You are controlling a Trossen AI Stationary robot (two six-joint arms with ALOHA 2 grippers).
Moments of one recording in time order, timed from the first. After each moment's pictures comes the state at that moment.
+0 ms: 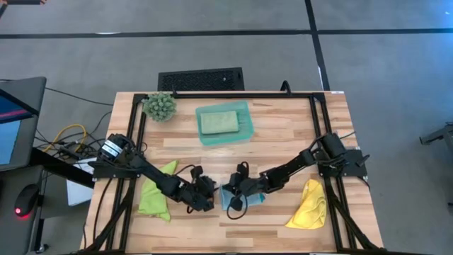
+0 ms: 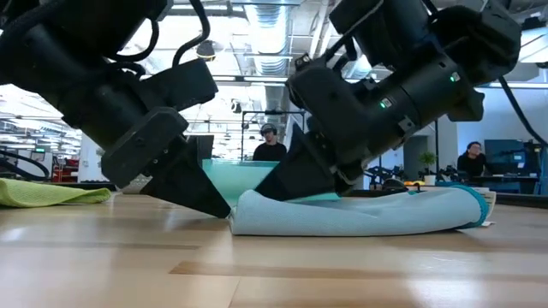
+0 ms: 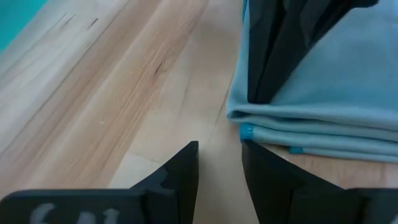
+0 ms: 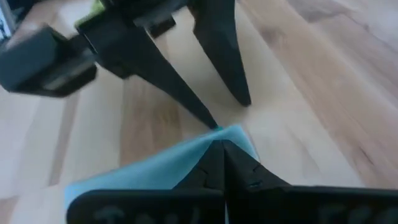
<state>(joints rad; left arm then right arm) -0.47 1.90 0.80 0.20 -0.65 -0.58 0.35 2.05 0.92 0.53 0.31 0.43</state>
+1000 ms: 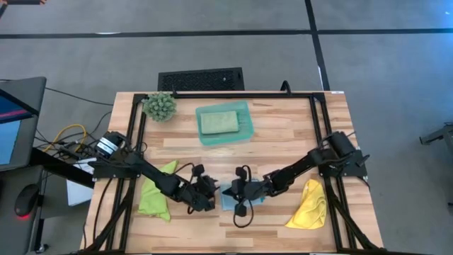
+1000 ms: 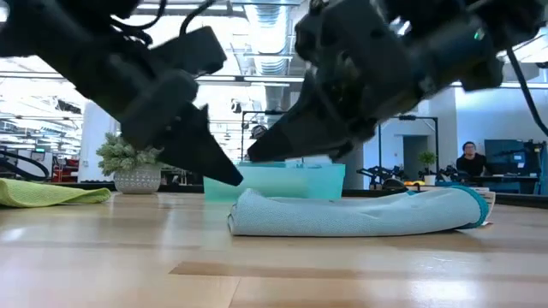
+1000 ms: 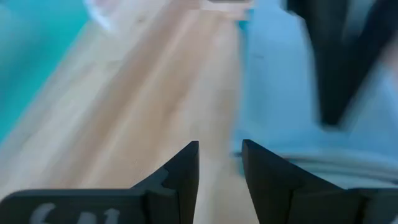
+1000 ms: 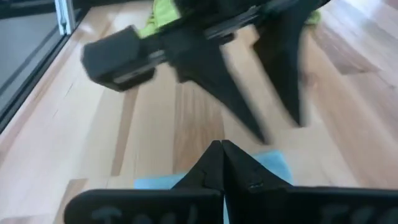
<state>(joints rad) -0.49 1.84 0.86 0.13 -0.69 -0.51 0.41 1.97 0.93 0.51 0.31 0.28</state>
